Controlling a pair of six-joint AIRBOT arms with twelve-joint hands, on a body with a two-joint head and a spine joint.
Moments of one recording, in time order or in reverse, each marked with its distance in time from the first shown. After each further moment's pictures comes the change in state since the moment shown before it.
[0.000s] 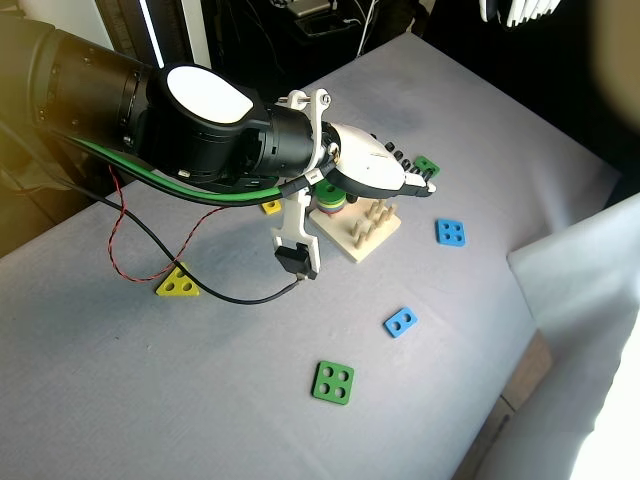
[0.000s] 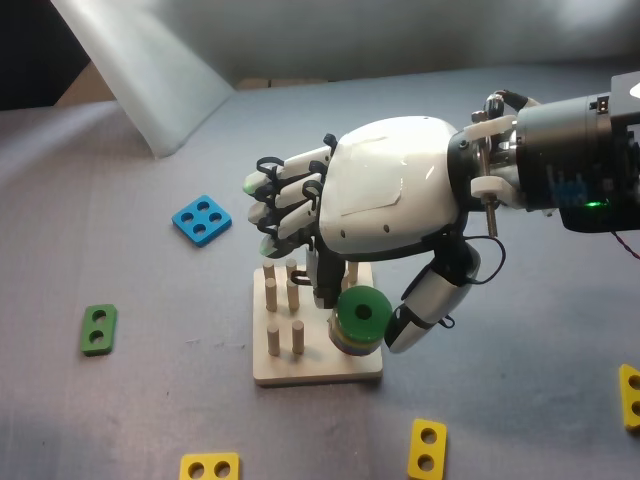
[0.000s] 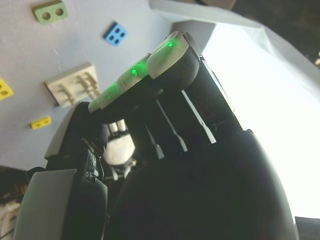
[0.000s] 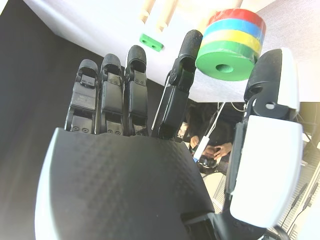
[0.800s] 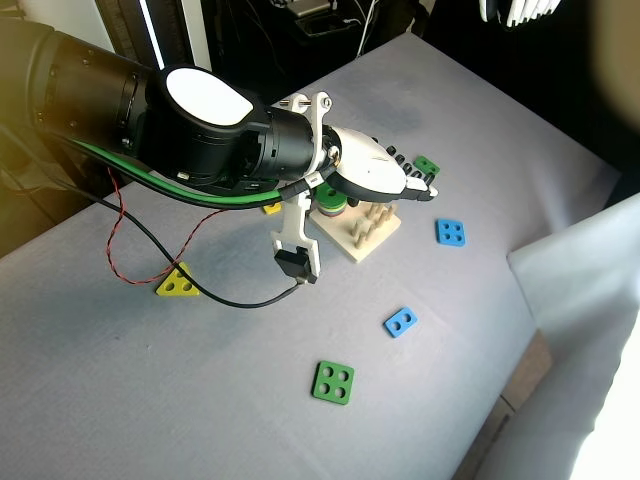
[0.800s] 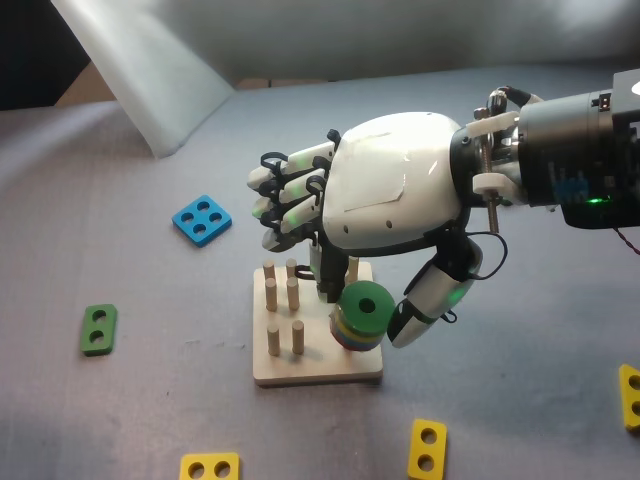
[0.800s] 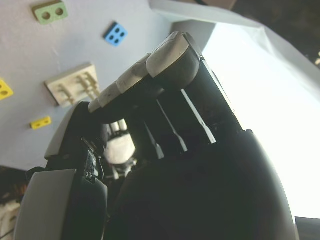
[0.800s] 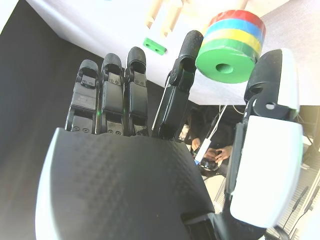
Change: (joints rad) left arm 0.000 0.000 0.000 0.000 0.000 0.000; right arm 0.000 0.001 0.006 -0.011 -0.005 0.000
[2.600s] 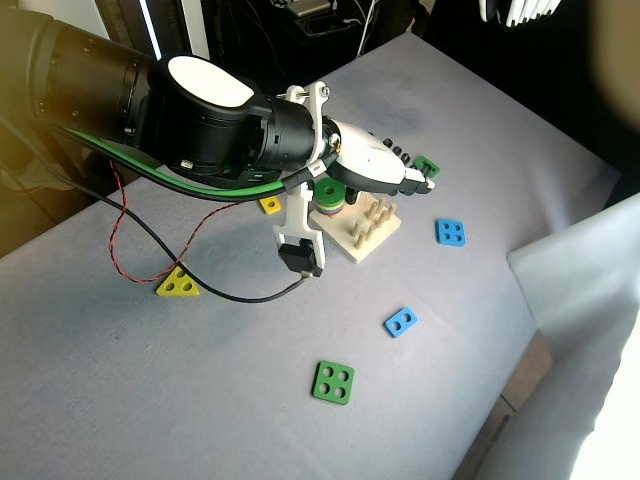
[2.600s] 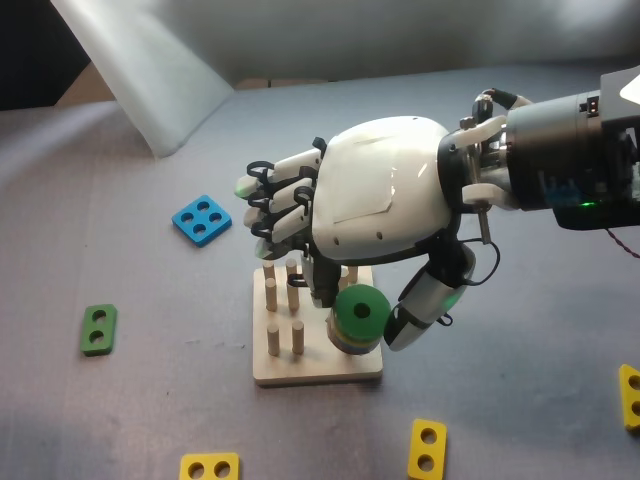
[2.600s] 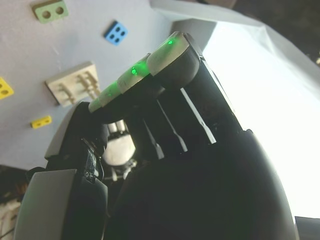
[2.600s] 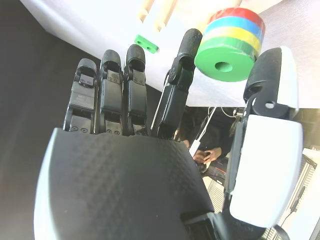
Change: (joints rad) left arm 0.000 0.000 -0.001 0.000 -0.006 0.000; right arm 0.018 -0.010 -0.020 -0.089 0.003 0.032
